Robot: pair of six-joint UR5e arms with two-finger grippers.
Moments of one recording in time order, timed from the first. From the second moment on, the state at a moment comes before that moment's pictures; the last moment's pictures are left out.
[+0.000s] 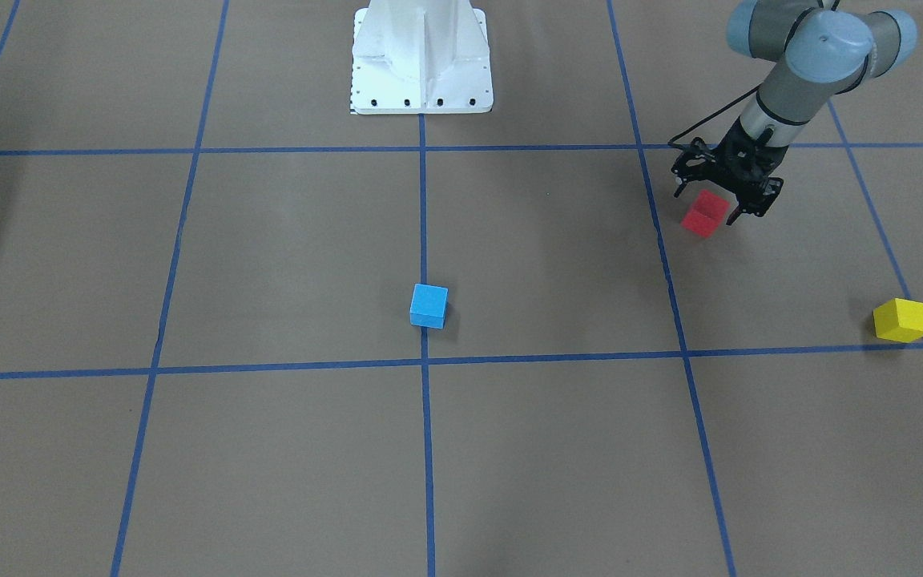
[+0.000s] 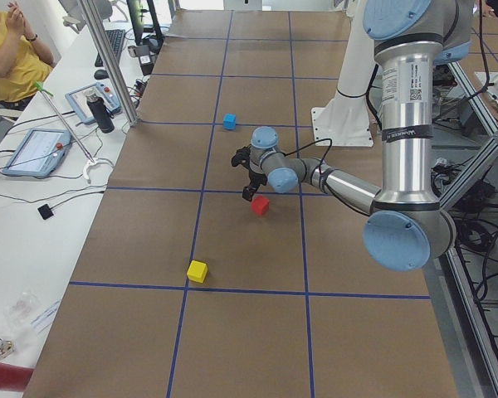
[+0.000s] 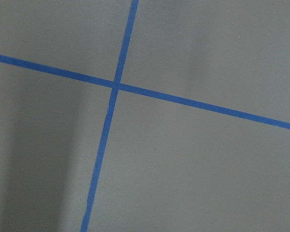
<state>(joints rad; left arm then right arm) -0.70 -1.50 -1.91 -2.10 -2.01 -0.47 1.58 -1.60 1.65 -1.61 2.20 -0.21</state>
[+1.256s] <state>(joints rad) -0.71 -1.51 -1.83 -2.10 -2.00 -0.48 1.58 -1.60 1.65 -1.61 2.20 -0.21</state>
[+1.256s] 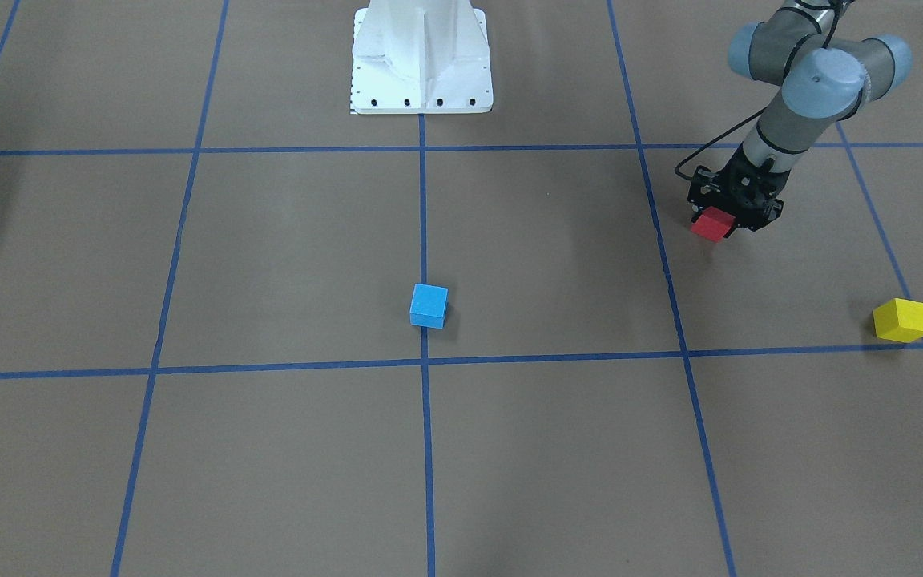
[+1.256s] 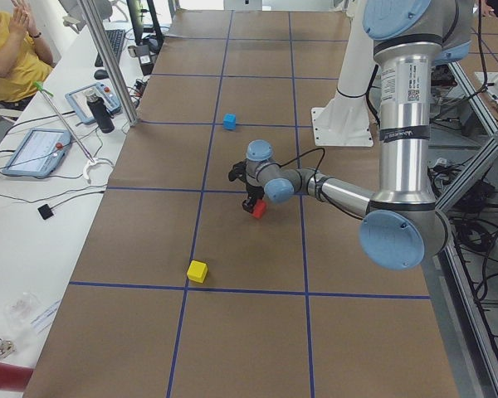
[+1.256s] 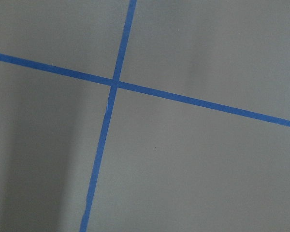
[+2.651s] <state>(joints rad) -0.71 -2.40 -1.65 -1.37 -1.99 -0.83 1.58 -1.60 1.62 -1.61 2.20 -0.21</state>
